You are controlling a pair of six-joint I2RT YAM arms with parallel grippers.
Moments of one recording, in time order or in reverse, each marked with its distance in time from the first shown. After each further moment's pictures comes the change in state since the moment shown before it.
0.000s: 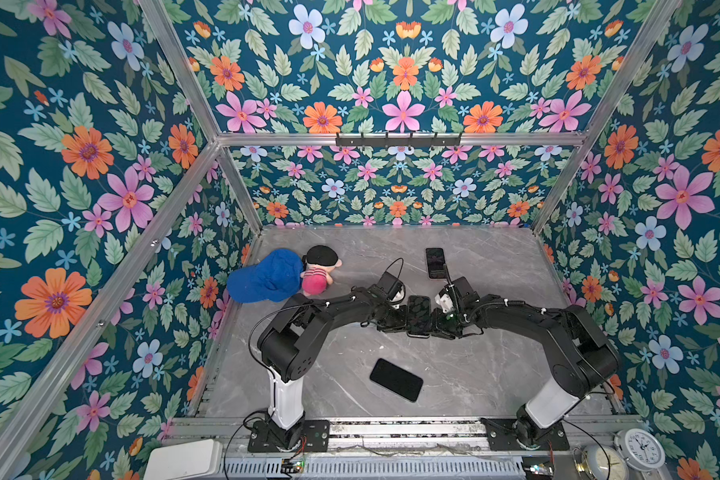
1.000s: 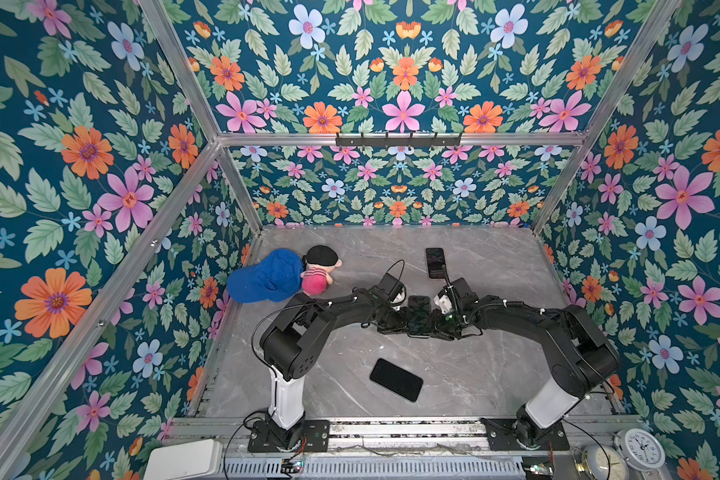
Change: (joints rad) left arm -0.008 0.027 -0.002 0.009 0.006 0.008; right arm 0.014 0.006 -0.006 0.013 -0.004 0.018
